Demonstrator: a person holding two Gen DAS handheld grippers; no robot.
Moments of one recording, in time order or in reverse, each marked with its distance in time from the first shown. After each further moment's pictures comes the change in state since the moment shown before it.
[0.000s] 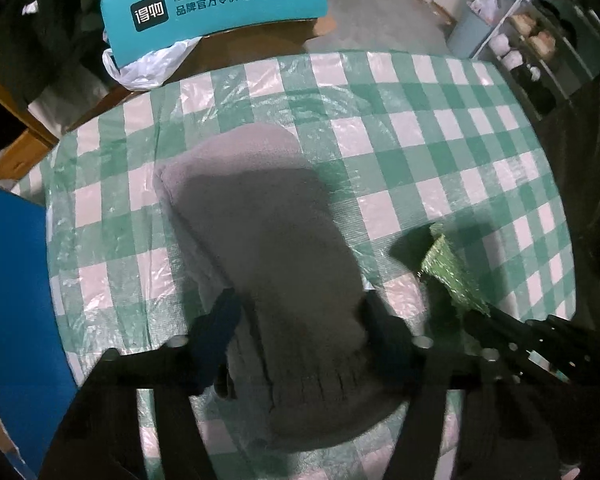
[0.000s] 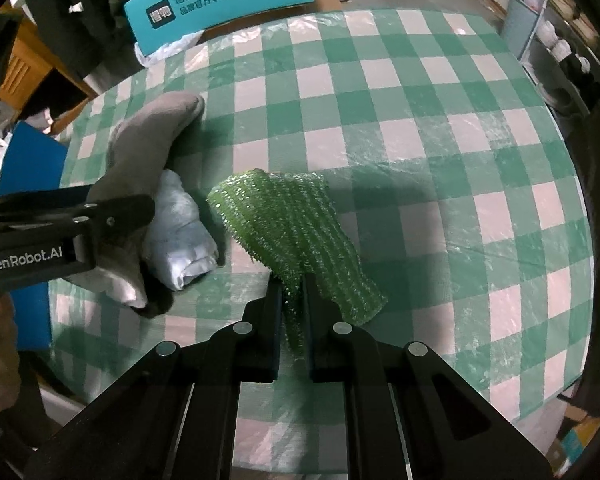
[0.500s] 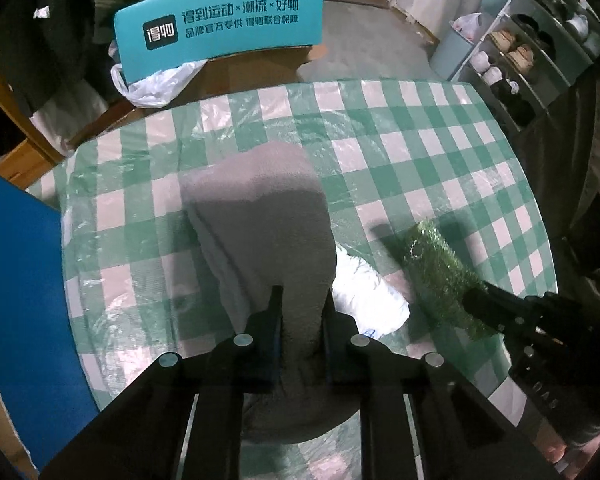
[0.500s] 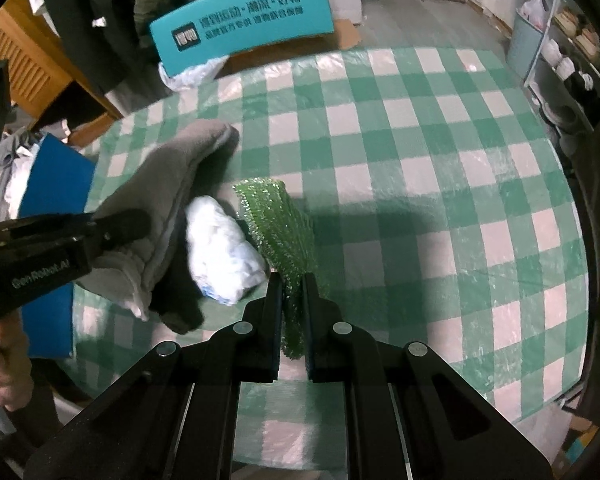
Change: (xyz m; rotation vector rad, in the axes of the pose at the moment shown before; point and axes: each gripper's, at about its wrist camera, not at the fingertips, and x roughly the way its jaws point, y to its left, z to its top) left arm -0.030 0.019 -0.011 0.024 -0.088 -0.035; right arm -0.029 0.021 0.009 -0.023 -0.086 0.035
